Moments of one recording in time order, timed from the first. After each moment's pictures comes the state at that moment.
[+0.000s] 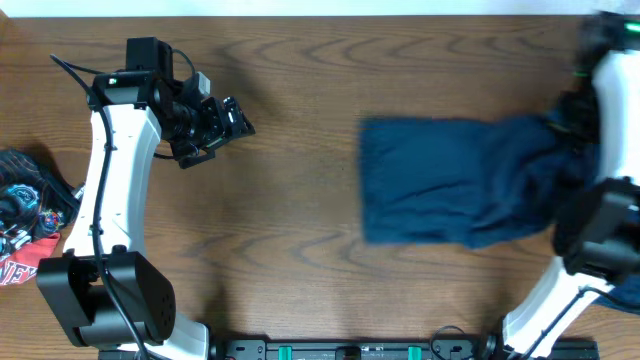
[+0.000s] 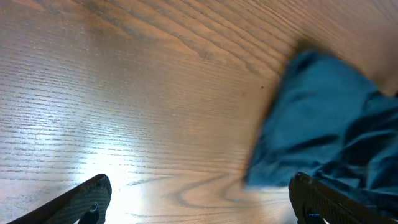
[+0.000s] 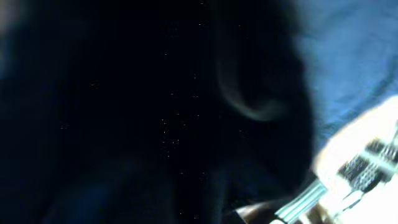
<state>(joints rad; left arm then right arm) 0.06 1.71 1.55 -1.20 0.46 -0.30 -0.28 2.06 2.02 -1.61 0.26 0.52</state>
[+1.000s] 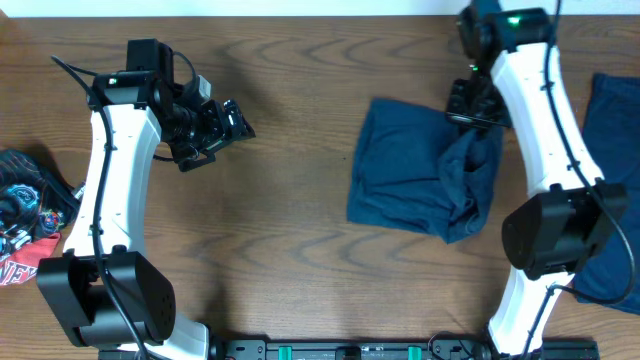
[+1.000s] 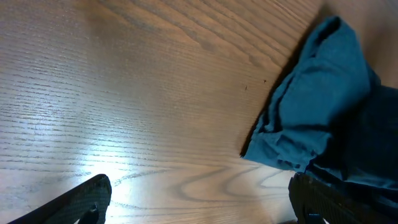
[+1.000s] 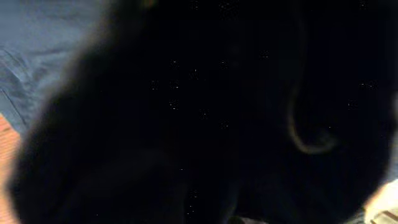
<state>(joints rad) 0.06 1.71 1.55 -1.23 0.46 -0.30 0.17 2.06 2.07 -1.59 0.13 0.53</state>
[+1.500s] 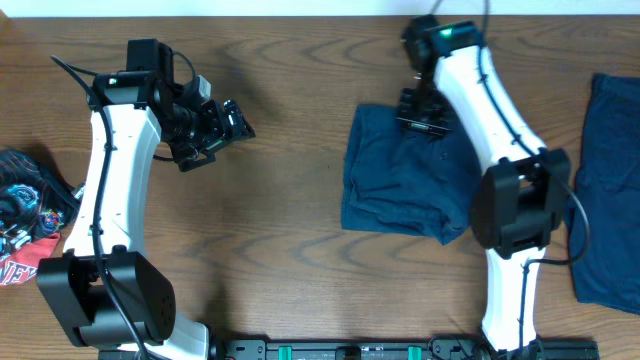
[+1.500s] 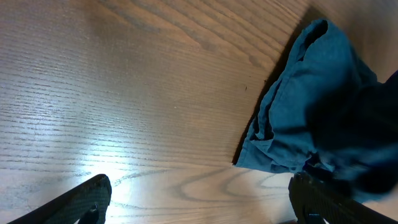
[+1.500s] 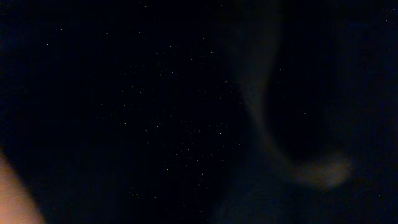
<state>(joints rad) 0.06 1.71 1.55 -1.23 0.46 -0.30 0.31 2.24 2.08 -1.44 -0.02 0.59</state>
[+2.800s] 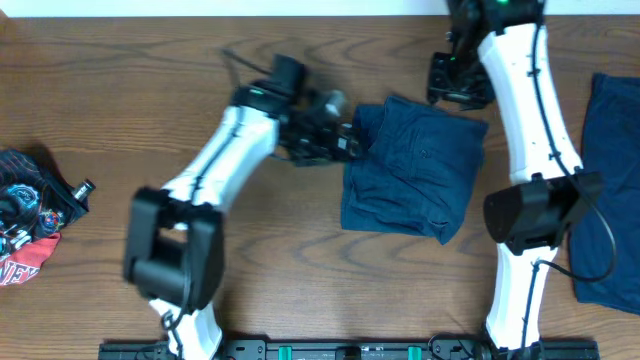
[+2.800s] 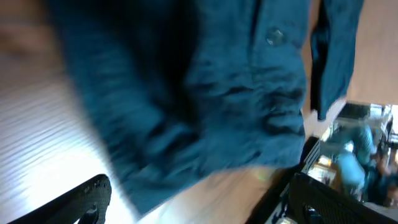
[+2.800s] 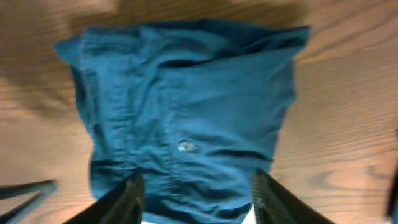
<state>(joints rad) -0.41 1.95 1.47 -0.79 0.74 -0.23 0.16 2.23 2.44 -1.70 -0.01 0.41</state>
